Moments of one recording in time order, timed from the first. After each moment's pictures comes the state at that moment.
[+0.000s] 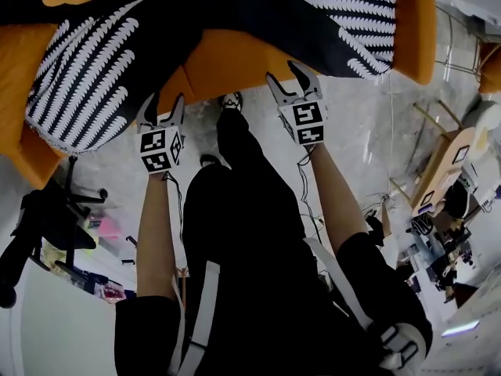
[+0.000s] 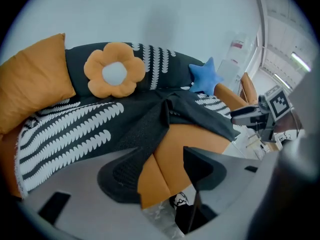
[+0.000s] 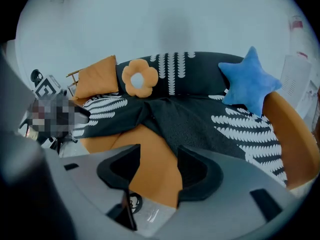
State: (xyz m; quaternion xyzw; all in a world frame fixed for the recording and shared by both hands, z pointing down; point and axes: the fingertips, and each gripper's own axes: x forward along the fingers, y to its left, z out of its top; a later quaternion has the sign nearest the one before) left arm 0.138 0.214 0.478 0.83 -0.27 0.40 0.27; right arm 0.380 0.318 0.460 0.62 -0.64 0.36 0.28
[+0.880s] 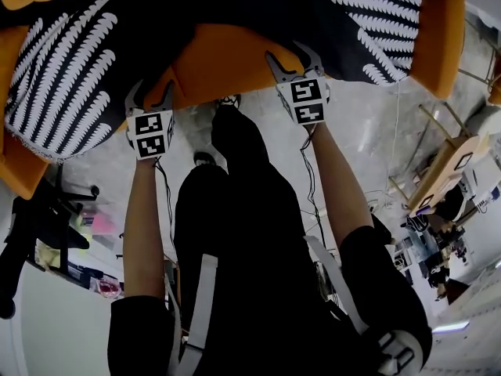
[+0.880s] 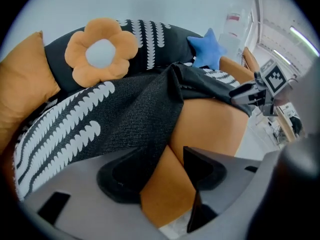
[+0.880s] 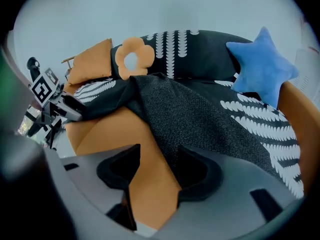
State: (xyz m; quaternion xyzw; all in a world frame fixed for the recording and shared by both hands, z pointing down) left arm 0.137 0.197 0.577 0.81 -0.24 0.49 0.22; right arm 0.402 0.291 0.561 0.59 -0.64 0.37 0.33
